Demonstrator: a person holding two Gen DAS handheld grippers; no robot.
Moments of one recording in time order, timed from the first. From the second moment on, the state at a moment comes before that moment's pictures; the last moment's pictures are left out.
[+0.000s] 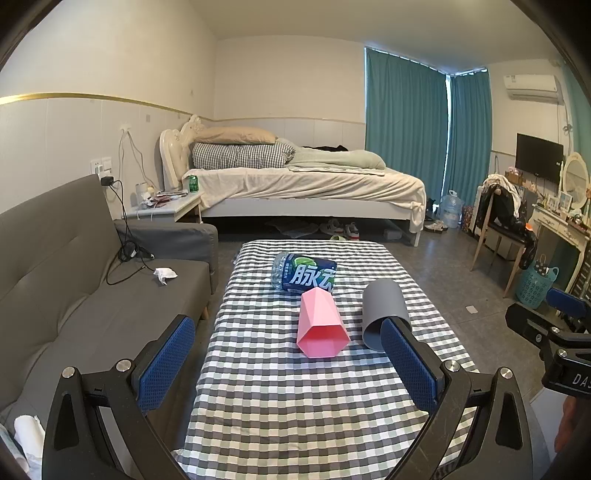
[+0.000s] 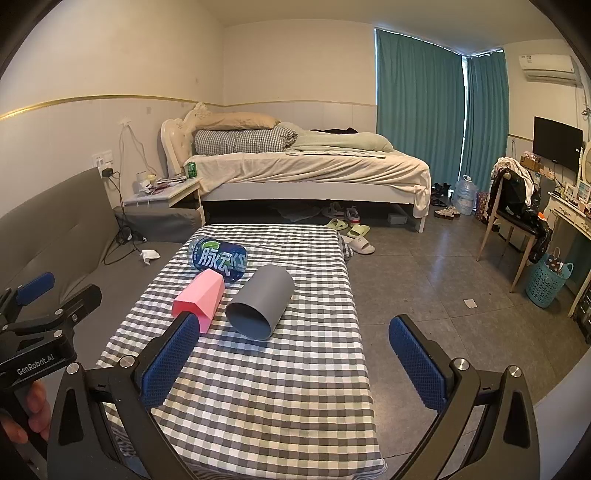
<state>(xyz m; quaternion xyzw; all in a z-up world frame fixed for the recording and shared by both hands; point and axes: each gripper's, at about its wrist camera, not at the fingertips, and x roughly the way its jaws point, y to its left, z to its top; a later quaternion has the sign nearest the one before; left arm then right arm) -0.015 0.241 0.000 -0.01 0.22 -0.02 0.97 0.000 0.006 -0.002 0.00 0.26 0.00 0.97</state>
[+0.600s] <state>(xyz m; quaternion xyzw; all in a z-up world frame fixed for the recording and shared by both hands) -0.015 0.241 -0.001 -0.01 0.22 -0.02 0.97 0.000 0.007 -0.002 0.00 0.26 0.01 0.97</state>
